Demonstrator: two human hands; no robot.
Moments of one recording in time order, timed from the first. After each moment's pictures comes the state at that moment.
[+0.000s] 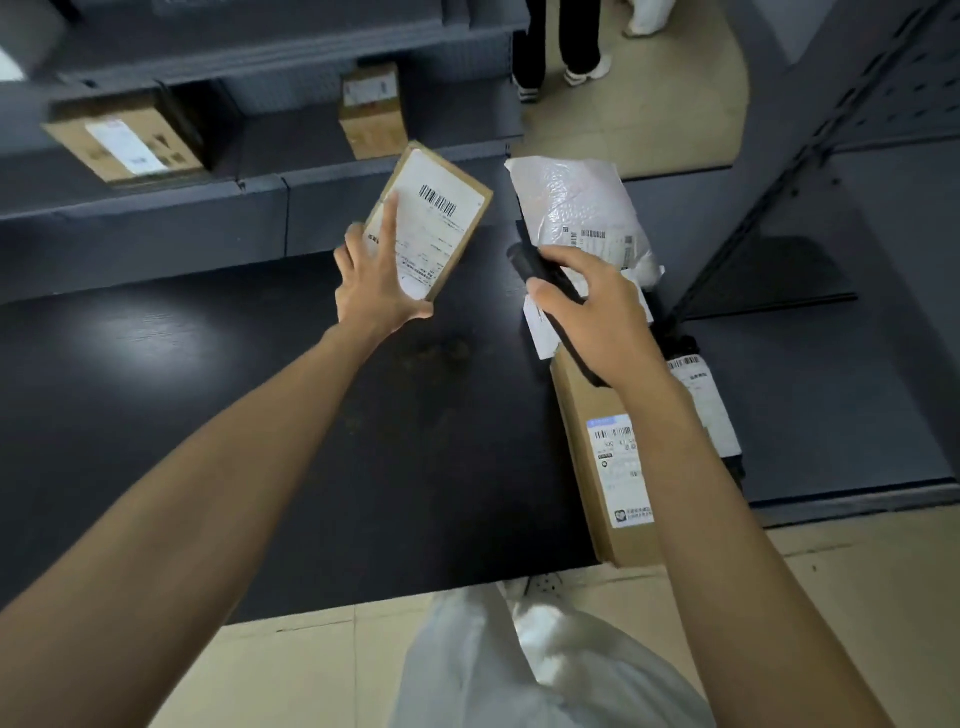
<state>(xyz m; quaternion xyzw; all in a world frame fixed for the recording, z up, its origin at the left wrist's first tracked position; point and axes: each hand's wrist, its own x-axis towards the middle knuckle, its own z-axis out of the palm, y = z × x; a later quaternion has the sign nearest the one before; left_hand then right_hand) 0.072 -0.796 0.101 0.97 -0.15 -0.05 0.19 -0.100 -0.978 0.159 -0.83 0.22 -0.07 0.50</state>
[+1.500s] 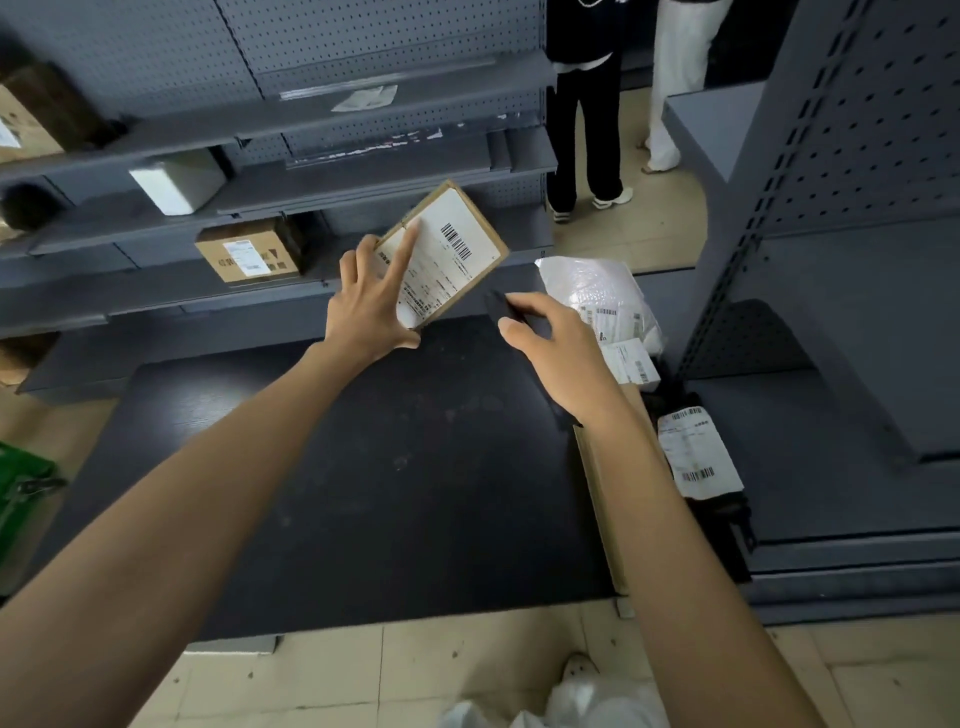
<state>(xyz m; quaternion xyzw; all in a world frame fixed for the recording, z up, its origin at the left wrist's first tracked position) 0.018 -0.734 0.230 0.96 -0.24 0.10 0.05 -0.148 -0.918 0.237 -0.82 0.13 -0.09 0.55</state>
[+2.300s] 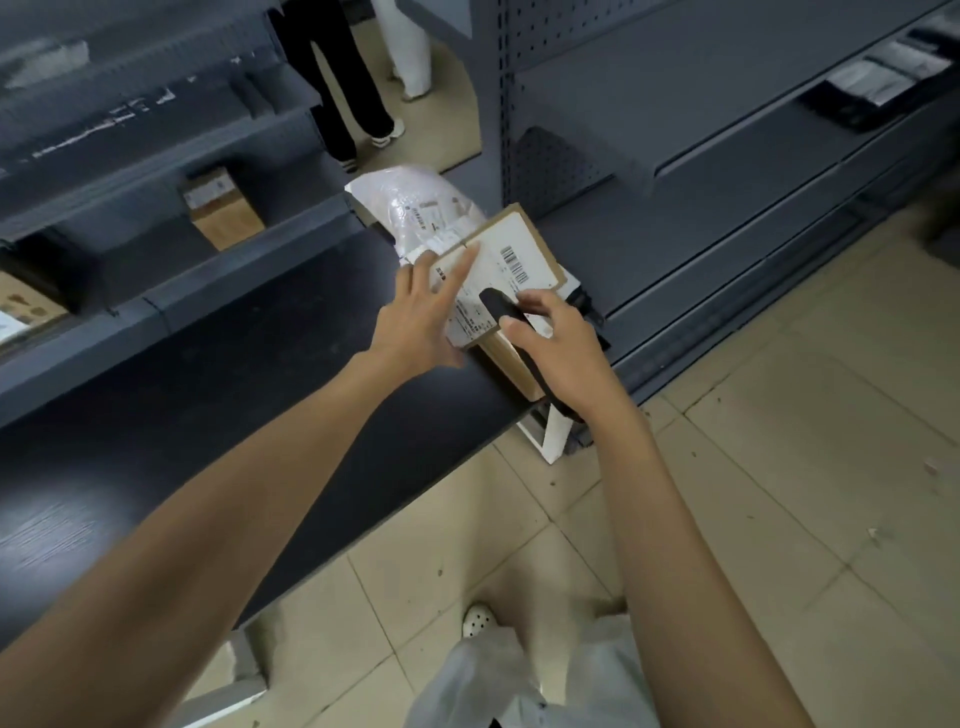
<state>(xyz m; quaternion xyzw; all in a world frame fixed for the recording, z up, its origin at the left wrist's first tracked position) -0.170 -0.773 0.162 0.83 -0.55 -0.03 0.05 -0.359 -0.836 0.190 -0.73 0.40 -0.19 0.52</state>
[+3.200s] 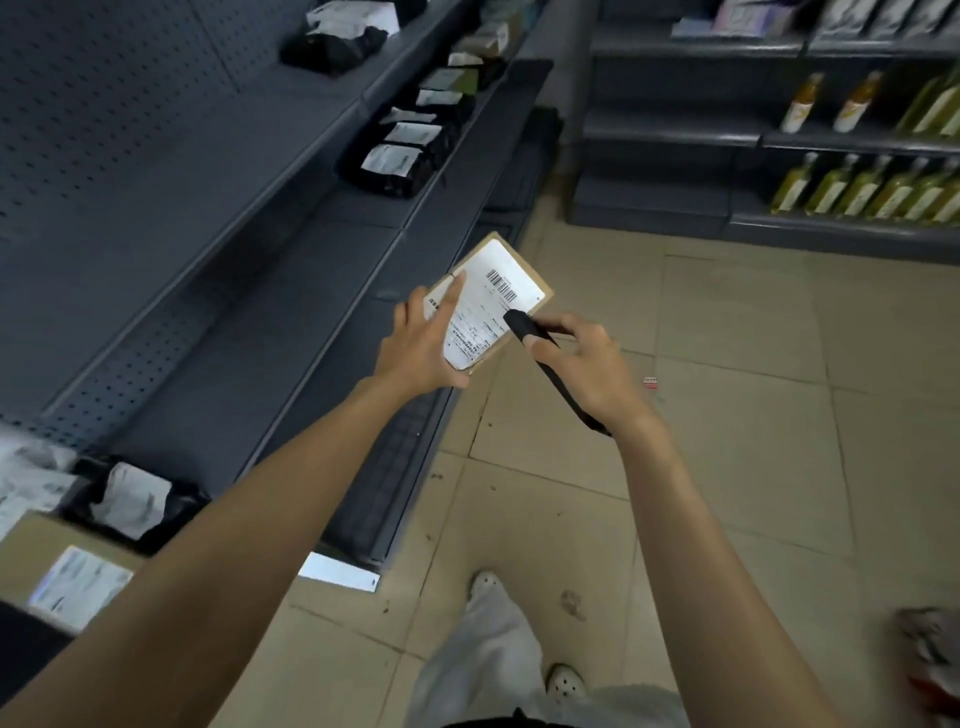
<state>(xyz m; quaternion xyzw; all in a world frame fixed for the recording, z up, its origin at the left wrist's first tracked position) -0.634 -1.171 0.148 0.64 -0.76 -0.09 0.04 -0.850 -1.103 0.190 -0.57 0.61 -0.36 0.41</state>
